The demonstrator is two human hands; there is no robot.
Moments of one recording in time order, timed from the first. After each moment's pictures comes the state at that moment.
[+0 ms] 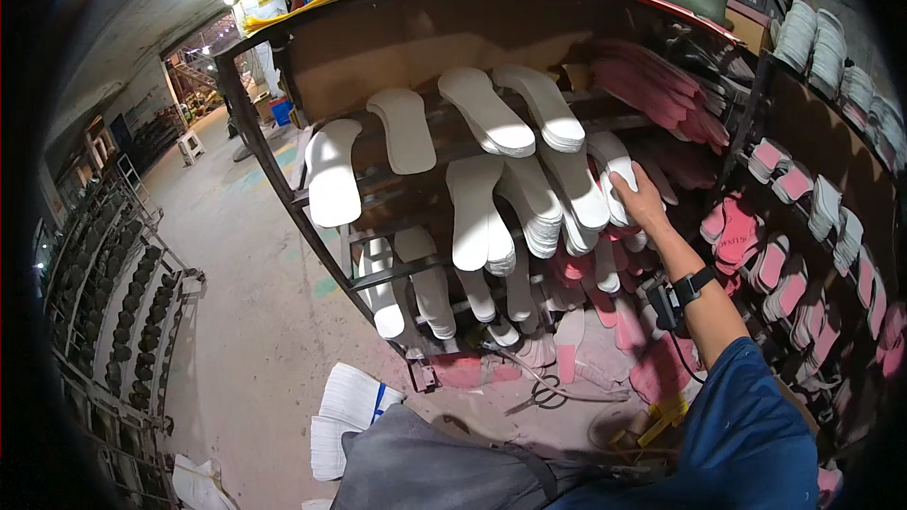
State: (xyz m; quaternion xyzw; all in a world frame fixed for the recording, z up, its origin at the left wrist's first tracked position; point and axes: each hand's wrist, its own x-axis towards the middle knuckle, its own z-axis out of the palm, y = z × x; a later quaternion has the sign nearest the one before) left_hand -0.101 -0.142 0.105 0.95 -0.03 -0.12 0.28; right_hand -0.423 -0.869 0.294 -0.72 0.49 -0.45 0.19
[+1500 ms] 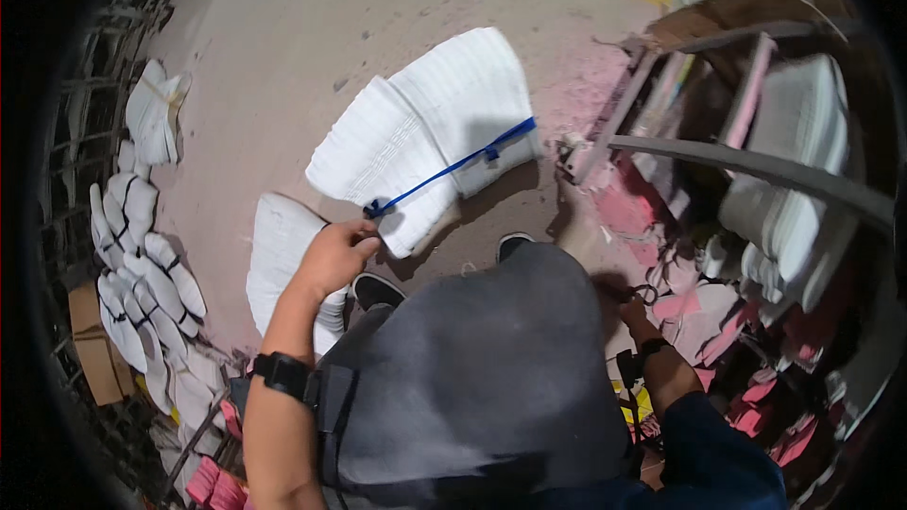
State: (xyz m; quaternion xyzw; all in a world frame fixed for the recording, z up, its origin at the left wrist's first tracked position) left_hand 0.072 -0.237 -0.042 0.85 -0.02 -0.45 0.26; right_hand -0.440 -0.746 -0.345 -0.78 0.52 0.31 0.19
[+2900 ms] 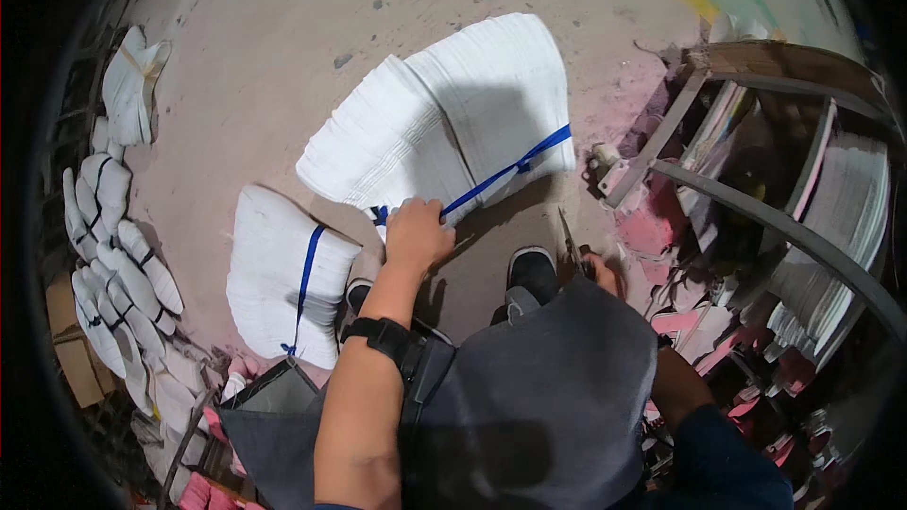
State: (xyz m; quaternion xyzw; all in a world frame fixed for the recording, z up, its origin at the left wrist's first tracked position) left_hand 0.061 -0.295 -0.195 0.91 -0.13 -0.37 0.13; right_hand -0.137 -0.576 -0.198 -0.85 0.30 0.34 0.25
